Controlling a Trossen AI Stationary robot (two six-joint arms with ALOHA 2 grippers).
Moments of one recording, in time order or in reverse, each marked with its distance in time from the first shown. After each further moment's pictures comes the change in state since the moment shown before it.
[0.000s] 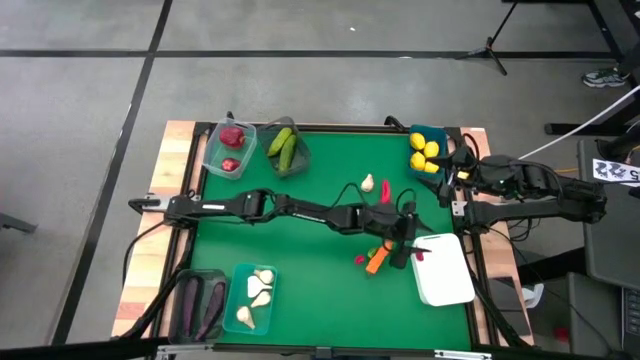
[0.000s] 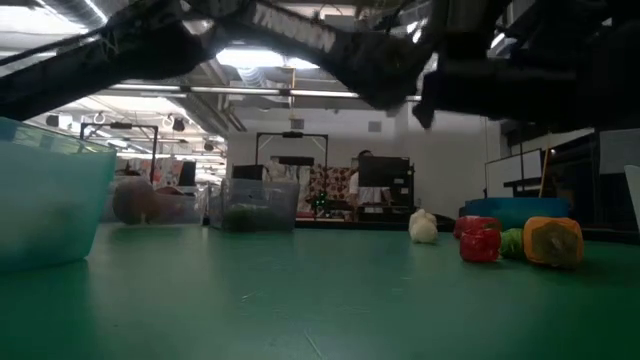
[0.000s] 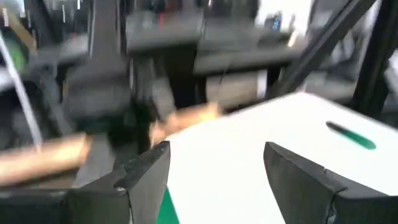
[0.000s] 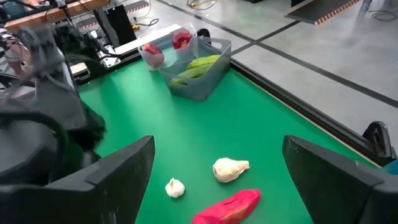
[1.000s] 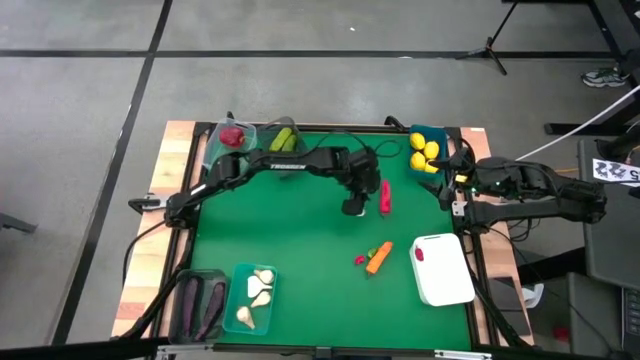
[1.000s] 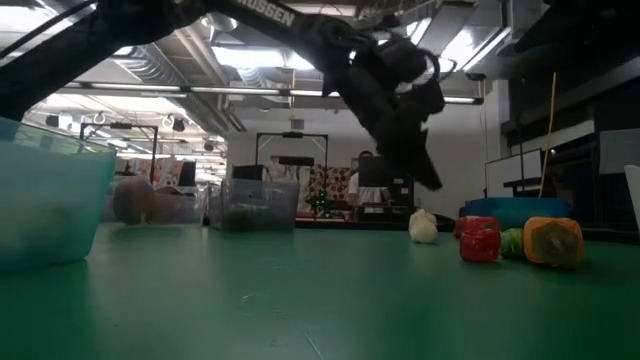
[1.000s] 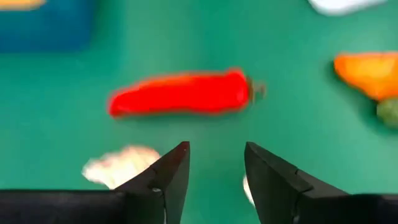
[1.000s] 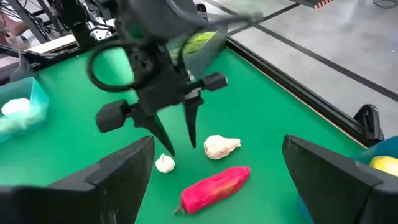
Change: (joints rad) left arm 0.269 -0.363 -0.319 -0.843 0.074 0.156; right arm 0.000 0.000 0.000 -0.093 -0.016 -0.012
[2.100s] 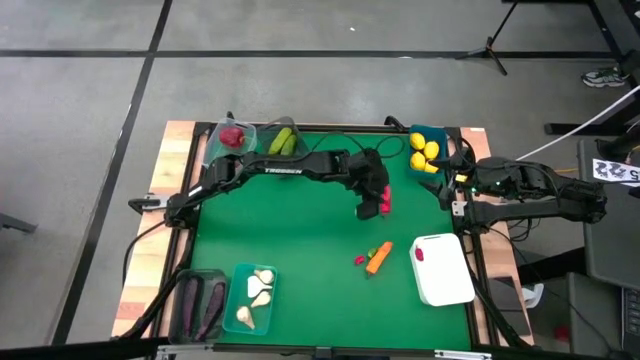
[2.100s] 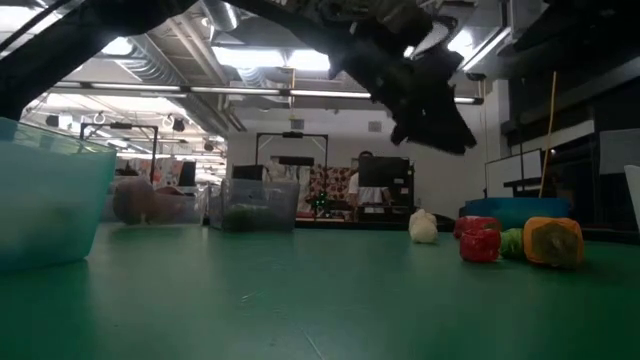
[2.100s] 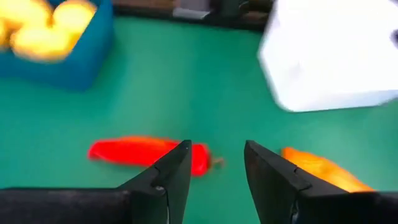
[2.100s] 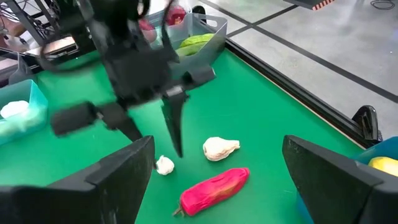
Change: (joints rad) left arm -0.050 -0.055 -0.002 0.156 -0.001 -0.323; right arm 0.000 0.000 0.000 0.004 0.009 0.002
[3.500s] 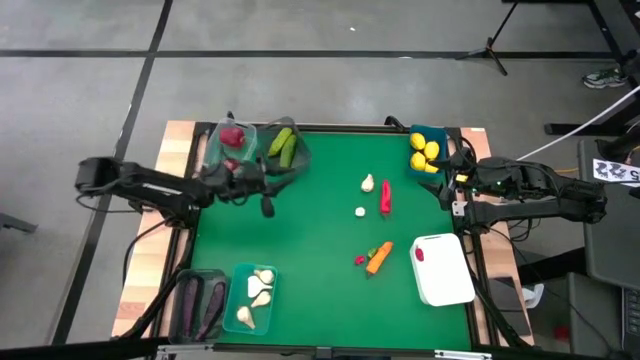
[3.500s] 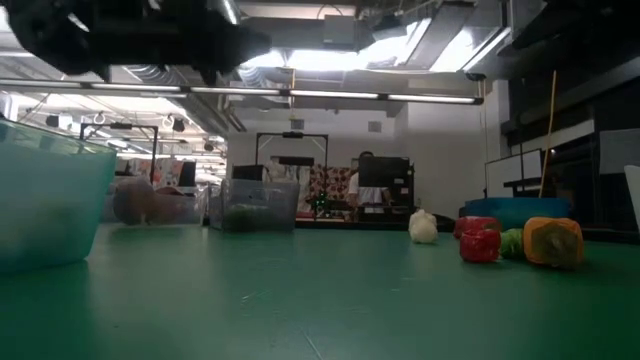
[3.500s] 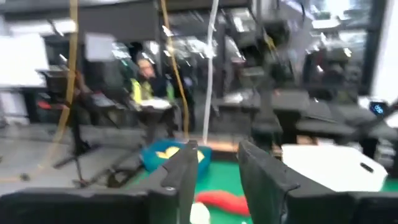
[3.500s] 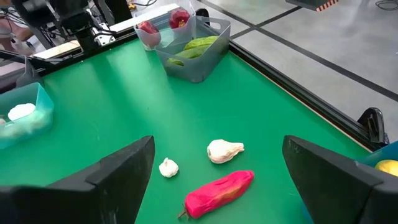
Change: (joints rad) left arm -0.041 -1.156 -1.682 1.394 -0.349 0.021; right arm 0.000 0.000 0.000 0.015 -0.011 0.002
